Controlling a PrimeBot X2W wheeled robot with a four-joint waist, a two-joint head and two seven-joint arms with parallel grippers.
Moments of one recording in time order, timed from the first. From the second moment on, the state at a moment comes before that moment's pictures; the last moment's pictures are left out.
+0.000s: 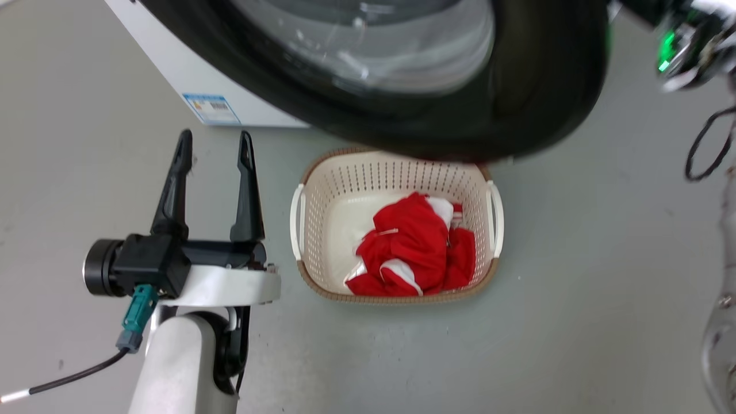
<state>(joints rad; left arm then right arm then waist) -0.29 0.05 -0.08 -0.03 -0.11 0.01 -0.26 -1.16 -0.15 -0.14 0.70 1.19 0.13 0.96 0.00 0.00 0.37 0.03</state>
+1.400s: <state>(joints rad) -0.14 0.05 -0.13 0.01 -0.14 0.00 -0.26 -0.68 -0.05 0.22 0.31 1.39 0.13 0.66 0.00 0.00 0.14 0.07</state>
